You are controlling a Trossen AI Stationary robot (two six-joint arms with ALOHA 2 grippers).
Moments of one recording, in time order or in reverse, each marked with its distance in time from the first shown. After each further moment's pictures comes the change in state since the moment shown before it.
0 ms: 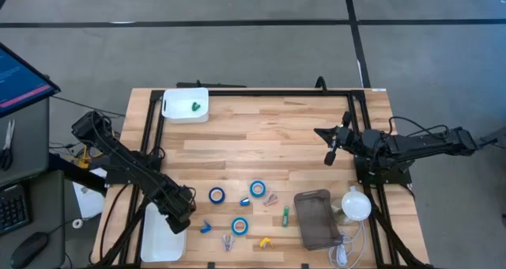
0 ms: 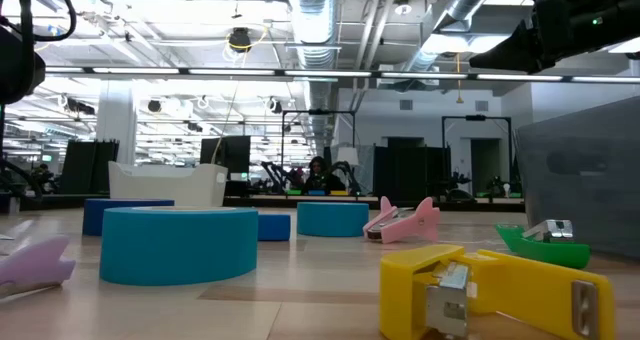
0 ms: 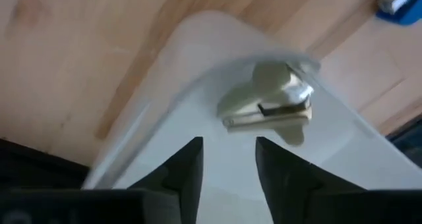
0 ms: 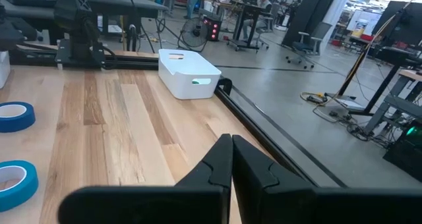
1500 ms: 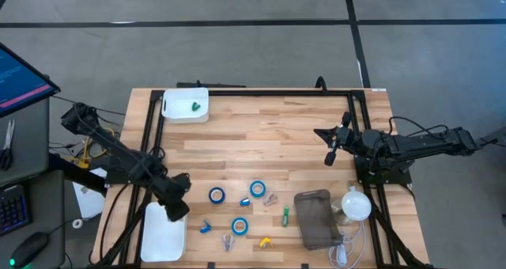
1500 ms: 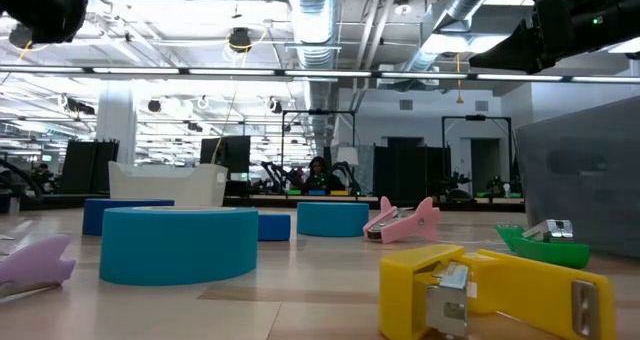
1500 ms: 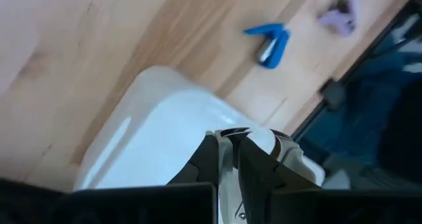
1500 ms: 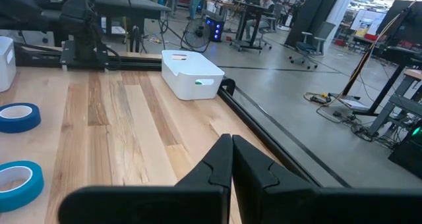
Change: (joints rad) left arm 0.068 -0.279 0.000 -0.005 -0.112 0.008; right arm 0.001 0.000 0.000 0.001 -0.012 0.008
